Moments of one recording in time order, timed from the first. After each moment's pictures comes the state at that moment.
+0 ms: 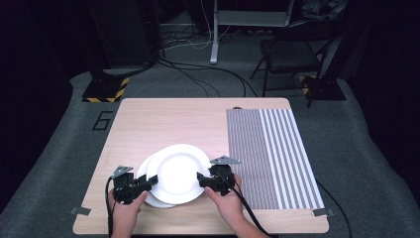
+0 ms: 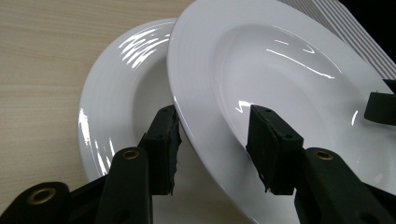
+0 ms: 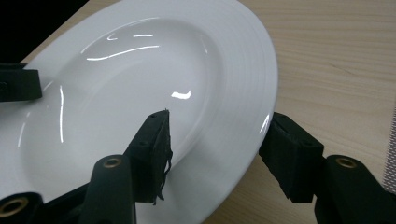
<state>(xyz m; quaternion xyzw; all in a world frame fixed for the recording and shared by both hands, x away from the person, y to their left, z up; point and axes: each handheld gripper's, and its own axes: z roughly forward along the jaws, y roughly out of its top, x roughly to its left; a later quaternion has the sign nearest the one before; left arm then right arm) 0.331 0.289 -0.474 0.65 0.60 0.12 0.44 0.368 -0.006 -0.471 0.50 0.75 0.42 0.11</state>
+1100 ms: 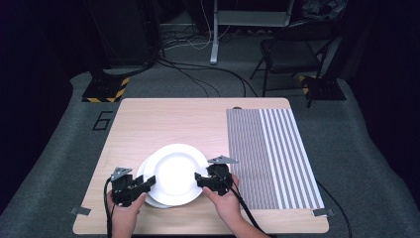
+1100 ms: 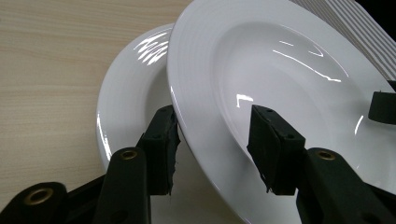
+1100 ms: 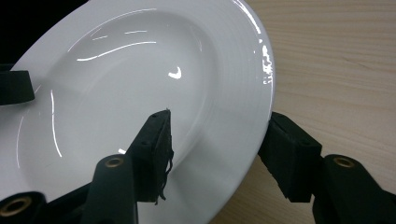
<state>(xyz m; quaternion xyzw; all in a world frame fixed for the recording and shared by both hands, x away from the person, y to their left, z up) 0.324 0.289 -0.470 0.66 0.60 0.16 0.42 0.369 0.000 -0.472 0.50 0.75 0.42 0.10</state>
